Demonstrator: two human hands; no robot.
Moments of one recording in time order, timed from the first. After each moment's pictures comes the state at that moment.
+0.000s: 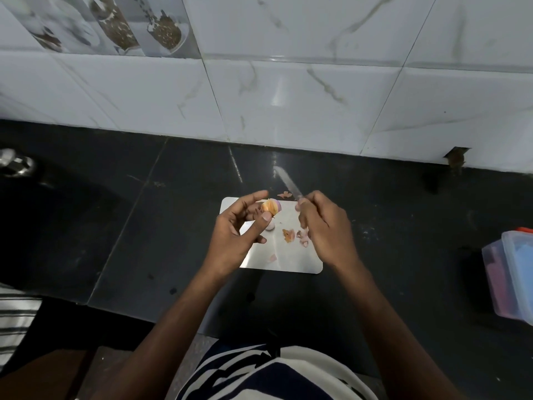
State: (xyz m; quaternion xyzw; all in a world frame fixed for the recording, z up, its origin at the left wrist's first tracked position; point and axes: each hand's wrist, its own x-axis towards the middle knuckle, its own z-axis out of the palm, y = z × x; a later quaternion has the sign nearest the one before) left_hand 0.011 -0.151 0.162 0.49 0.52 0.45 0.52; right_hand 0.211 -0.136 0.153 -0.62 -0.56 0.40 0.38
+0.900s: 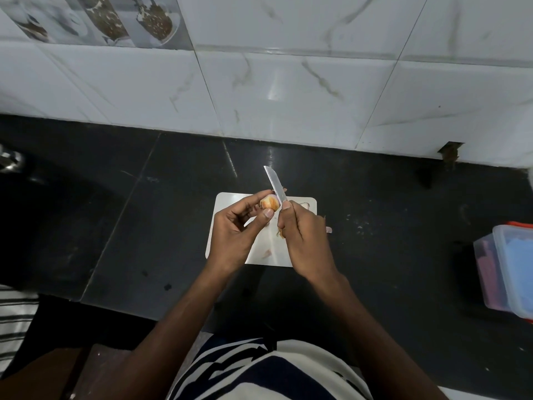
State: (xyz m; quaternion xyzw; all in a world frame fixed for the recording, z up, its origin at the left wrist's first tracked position) left_hand 0.030 -0.152 0.156 0.49 0.51 0.50 0.50; right_hand 0.179 -0.158 0.149 -0.60 -0.60 0.34 0.41
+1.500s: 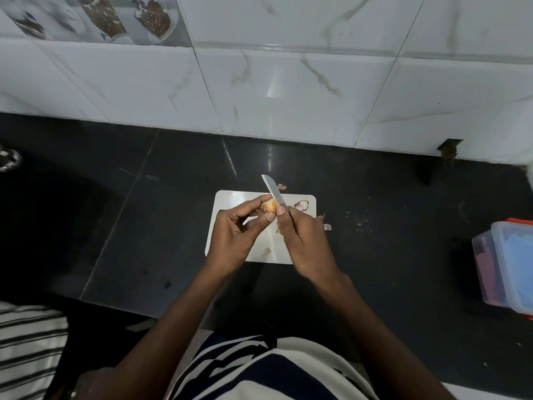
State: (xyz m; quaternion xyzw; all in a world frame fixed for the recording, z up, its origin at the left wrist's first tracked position) left_hand 0.024 -0.153 0.149 0.53 0.51 0.46 0.49; right_hand 0.186 -0.163 0.140 -0.59 -0.61 0.39 0.37
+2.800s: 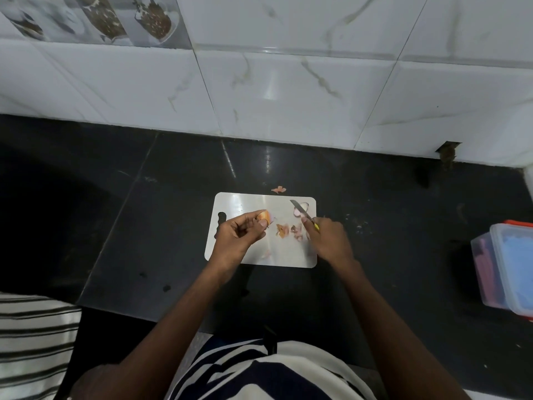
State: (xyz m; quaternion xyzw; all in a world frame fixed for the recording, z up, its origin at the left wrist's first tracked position) left_hand 0.010 -0.144 0.092 0.39 0.54 0.42 0.61; right_hand 0.243 -0.124 0.058 -0.74 -0.57 0.33 0.12
